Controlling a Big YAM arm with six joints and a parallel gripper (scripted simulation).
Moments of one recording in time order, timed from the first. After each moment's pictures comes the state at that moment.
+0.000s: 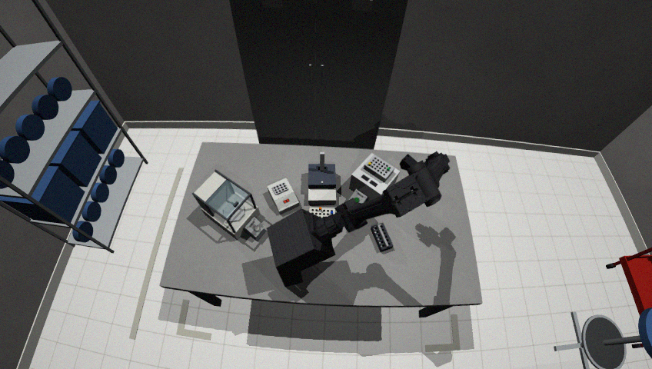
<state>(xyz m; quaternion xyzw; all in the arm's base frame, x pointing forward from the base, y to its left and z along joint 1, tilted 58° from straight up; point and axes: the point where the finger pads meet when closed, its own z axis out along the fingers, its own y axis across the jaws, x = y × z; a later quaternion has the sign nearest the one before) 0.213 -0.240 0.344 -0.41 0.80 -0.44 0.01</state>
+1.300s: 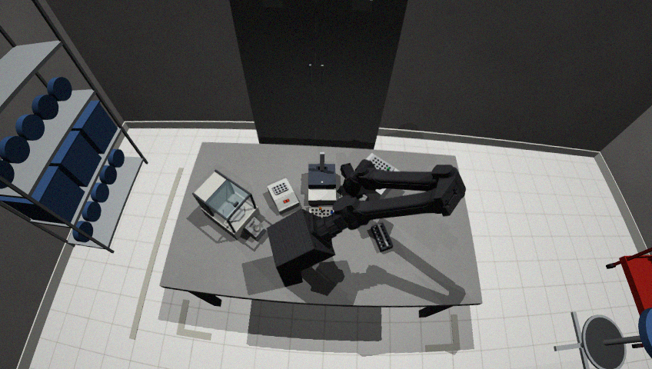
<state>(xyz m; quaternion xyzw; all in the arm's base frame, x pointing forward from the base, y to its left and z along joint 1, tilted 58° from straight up) 0.274 -0.166 0.076 -0.20 0.86 -0.45 0.10</state>
